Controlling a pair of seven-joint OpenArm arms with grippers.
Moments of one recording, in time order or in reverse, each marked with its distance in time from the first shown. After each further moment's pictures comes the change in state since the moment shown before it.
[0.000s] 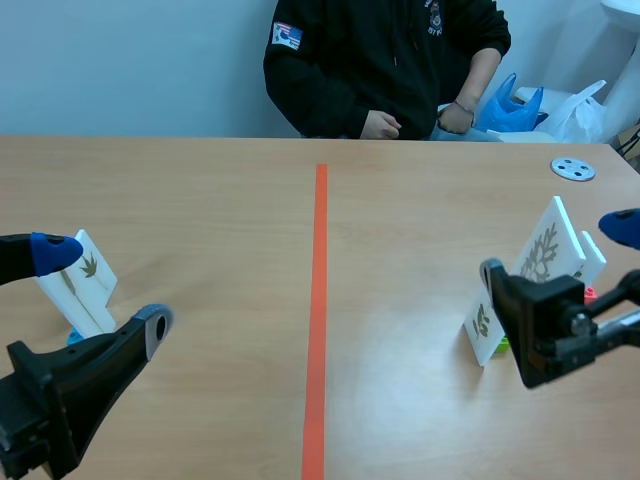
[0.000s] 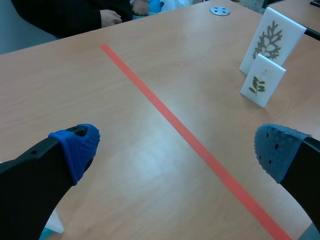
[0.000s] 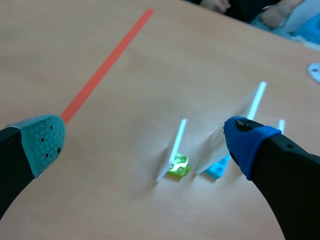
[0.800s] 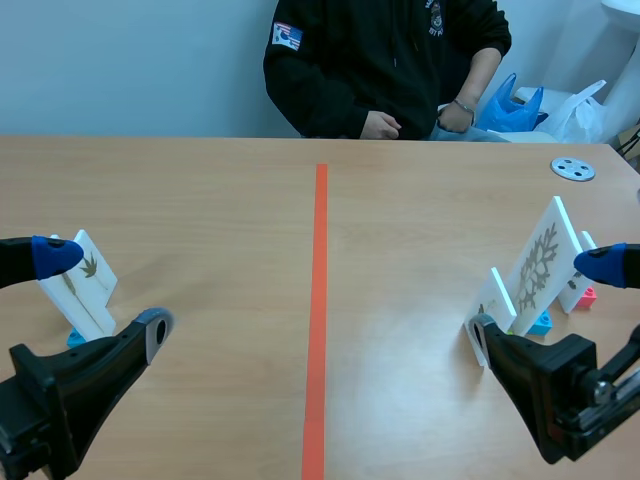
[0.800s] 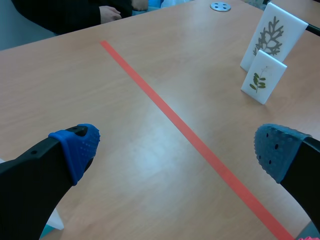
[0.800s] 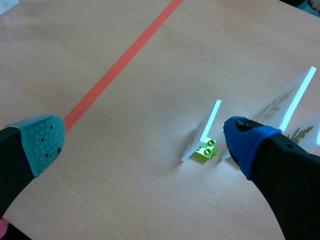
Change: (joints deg) left arm 0.0 0.0 0.0 0.0 0.0 0.0 0.8; right arm -3.2 4.2 0.3 0.1 3.0 3.9 -0.2
